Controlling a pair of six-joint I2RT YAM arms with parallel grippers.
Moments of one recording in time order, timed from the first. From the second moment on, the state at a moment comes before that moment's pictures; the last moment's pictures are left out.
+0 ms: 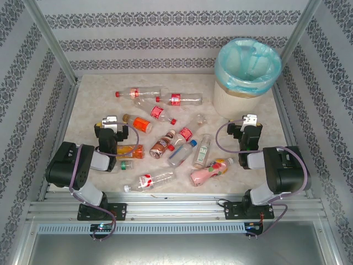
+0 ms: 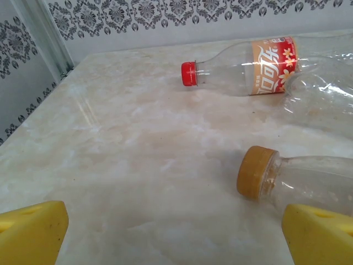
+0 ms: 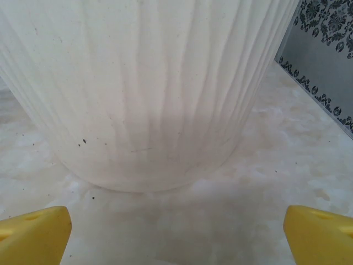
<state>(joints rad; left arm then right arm) -0.09 1.61 0.32 1.00 -0.31 0.05 0.02 1.53 0.32 0.90 0.19 0.05</state>
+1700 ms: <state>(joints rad) -0.10 1.08 0.45 0.50 -0.28 -0.07 0.10 0.93 0.36 0.39 0.19 0.08</state>
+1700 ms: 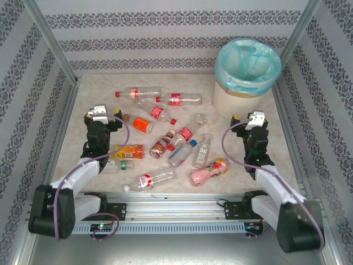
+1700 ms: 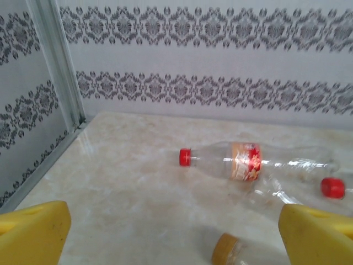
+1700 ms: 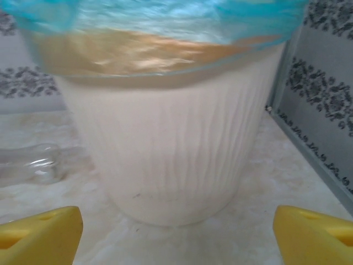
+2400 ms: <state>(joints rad) -0.99 1.34 1.09 -0.34 -0.05 -0.12 0.37 0.75 0.81 -0.55 0.15 0.32</state>
